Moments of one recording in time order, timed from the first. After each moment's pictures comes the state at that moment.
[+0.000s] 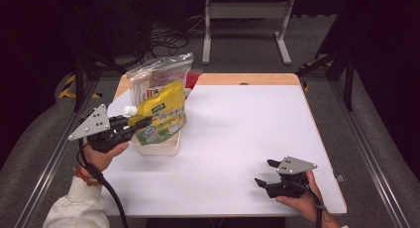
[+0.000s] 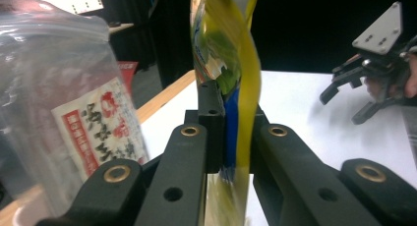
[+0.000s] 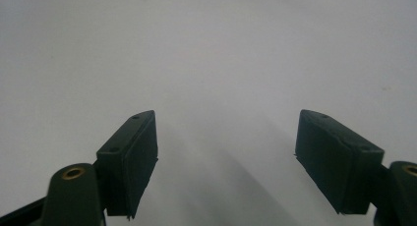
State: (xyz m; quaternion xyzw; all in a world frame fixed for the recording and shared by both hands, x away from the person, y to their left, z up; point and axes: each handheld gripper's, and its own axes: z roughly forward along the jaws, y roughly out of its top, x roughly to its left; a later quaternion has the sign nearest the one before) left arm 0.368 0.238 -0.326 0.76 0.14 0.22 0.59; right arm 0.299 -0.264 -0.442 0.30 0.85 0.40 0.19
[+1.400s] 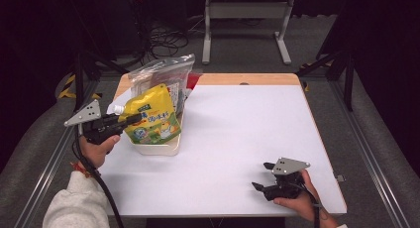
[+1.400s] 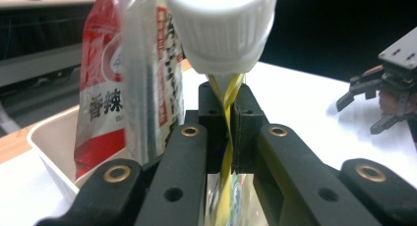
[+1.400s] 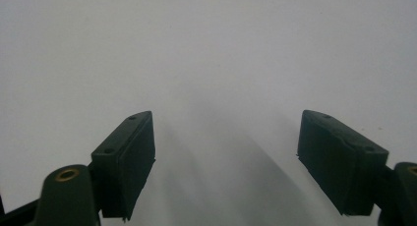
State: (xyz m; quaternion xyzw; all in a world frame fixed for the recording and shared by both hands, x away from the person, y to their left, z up) left arm 0.407 0.276 -0.366 0.76 0.22 0.16 0.60; right arm 0.302 -0.258 -0.450 0.29 0.86 0.38 0.16
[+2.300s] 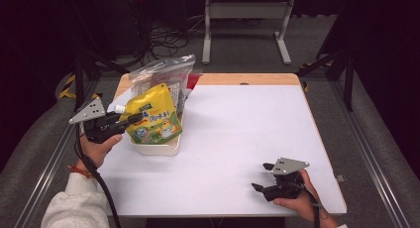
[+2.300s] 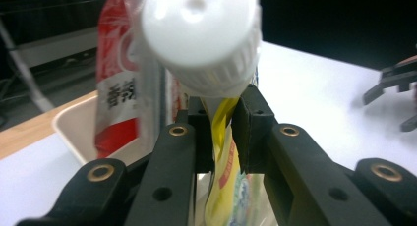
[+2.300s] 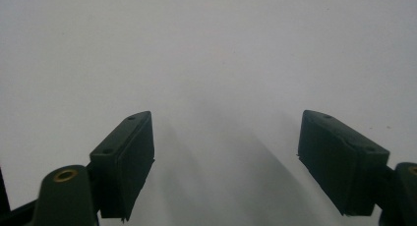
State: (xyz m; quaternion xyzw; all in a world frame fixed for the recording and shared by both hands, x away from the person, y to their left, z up) left arm 0.404 0.267 -0.358 0.76 0.25 0.16 0.58; right arm 0.303 -0.257 -0.451 0.29 0.87 0.38 0.15
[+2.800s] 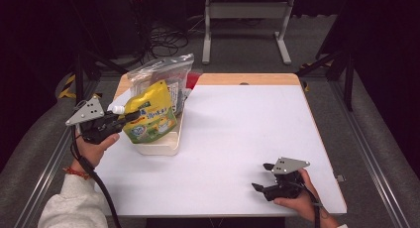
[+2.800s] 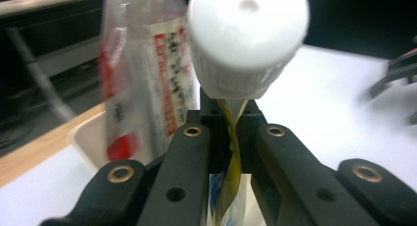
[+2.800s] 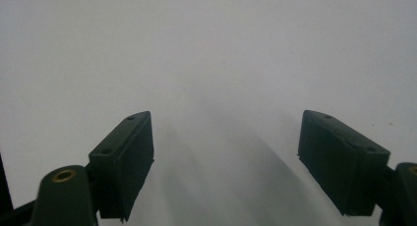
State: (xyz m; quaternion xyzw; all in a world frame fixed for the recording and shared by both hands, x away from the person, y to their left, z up) left arm 0.386 0.262 -0.331 0.78 0.23 0.20 0.54; right arm 0.304 -0.258 -0.452 0.29 0.86 0.39 0.14
